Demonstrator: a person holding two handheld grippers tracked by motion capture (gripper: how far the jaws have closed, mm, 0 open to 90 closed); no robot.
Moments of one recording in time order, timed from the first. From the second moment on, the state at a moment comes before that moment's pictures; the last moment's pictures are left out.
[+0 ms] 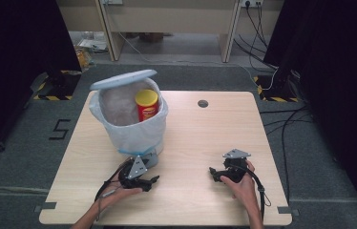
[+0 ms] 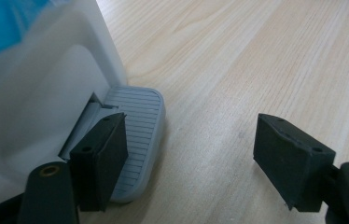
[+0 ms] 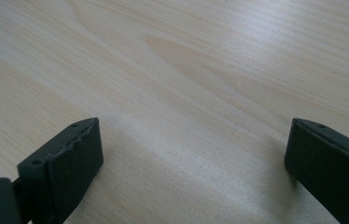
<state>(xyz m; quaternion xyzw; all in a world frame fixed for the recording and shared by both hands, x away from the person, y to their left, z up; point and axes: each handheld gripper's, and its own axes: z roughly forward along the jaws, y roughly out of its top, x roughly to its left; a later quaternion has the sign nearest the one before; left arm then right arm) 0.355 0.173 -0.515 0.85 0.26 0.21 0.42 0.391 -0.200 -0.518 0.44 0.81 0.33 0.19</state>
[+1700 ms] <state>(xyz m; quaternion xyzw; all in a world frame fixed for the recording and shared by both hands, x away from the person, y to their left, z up) 0.319 0.263 -0.521 0.84 0.34 0.20 0.37 0.391 -0.200 -0.518 0.44 0.81 0.33 0.18</state>
